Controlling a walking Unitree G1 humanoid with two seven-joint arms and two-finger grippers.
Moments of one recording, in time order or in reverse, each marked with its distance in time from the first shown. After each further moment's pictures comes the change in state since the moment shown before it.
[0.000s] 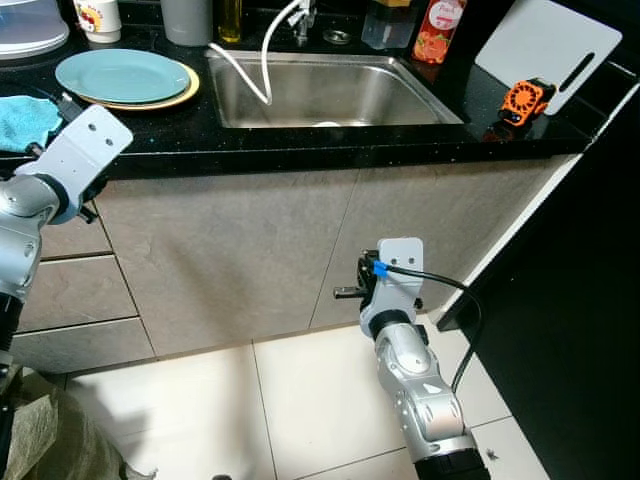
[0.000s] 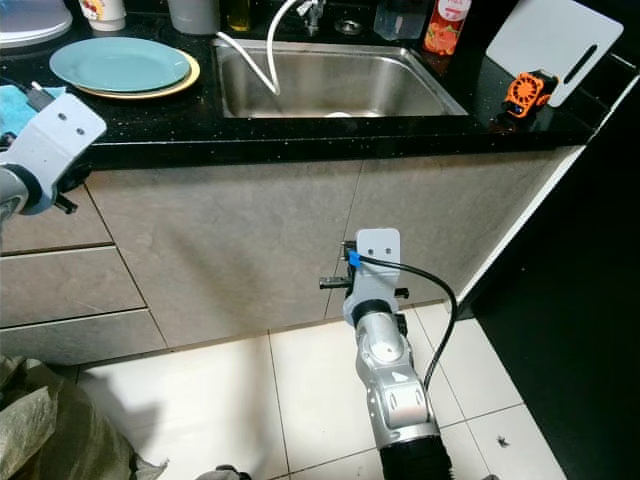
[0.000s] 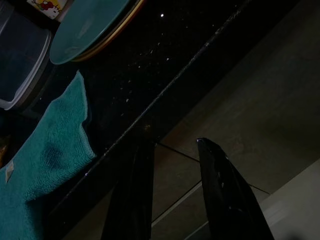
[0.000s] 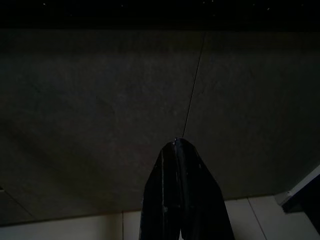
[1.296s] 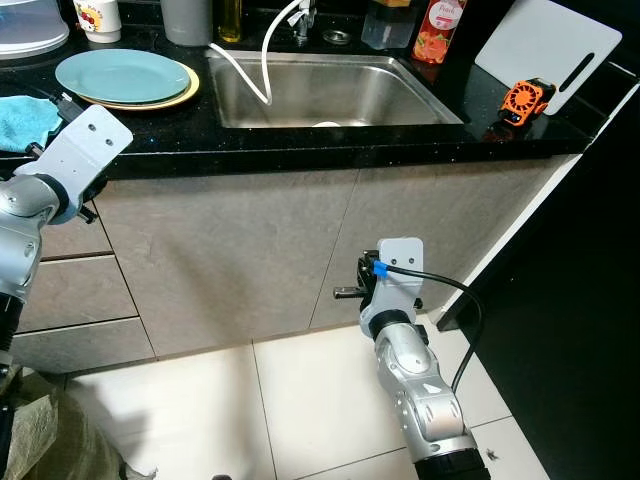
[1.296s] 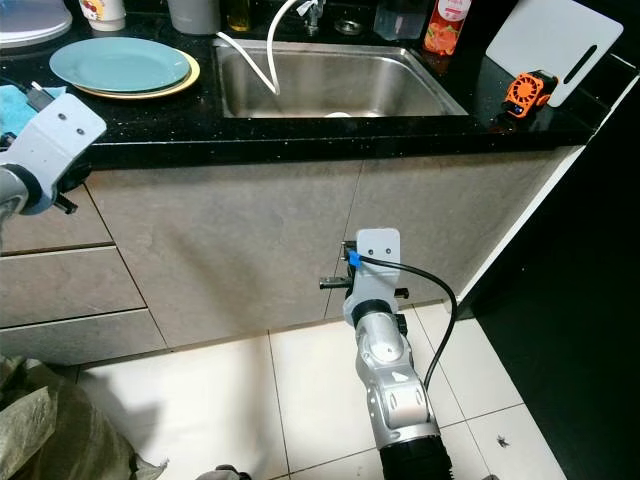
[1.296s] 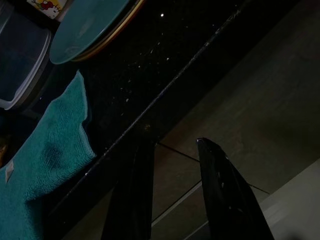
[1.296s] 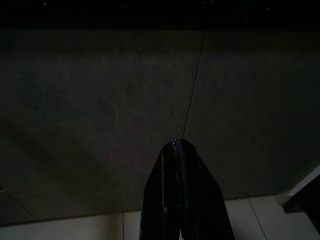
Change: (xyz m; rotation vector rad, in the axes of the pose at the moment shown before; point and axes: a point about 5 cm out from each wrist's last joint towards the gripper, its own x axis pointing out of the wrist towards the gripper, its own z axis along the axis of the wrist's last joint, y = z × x) left arm 0.000 0.000 0.000 0.000 0.001 0.000; right arm 0.000 -0.001 0.000 0.001 0.000 -0.001
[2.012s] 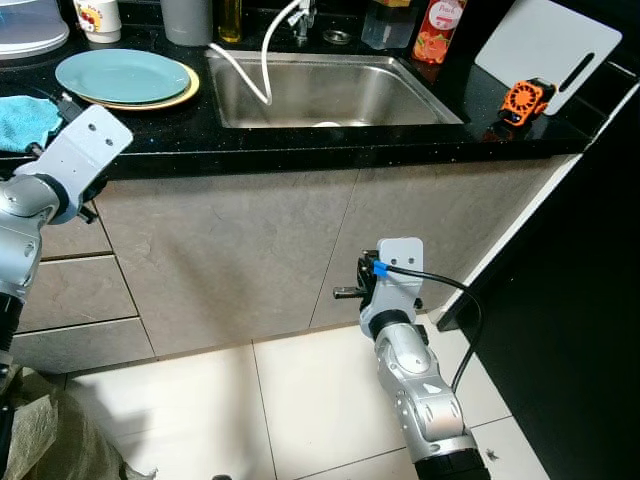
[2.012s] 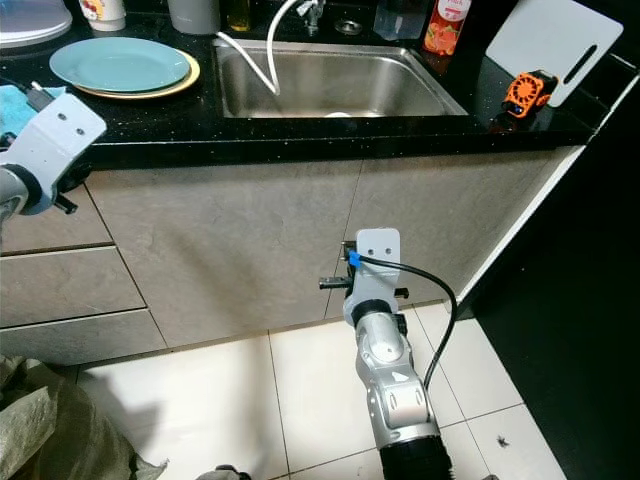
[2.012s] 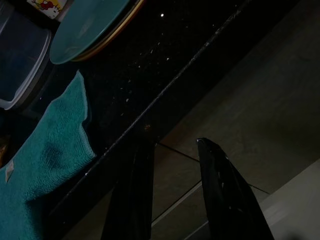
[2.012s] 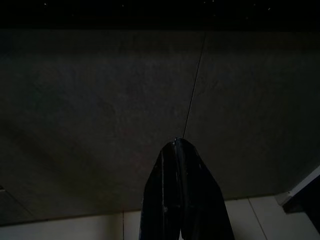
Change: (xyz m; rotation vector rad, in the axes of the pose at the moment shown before) left arm 0.000 0.000 0.000 0.000 0.000 0.000; right arm 0.000 0.000 0.000 0.000 0.000 0.002
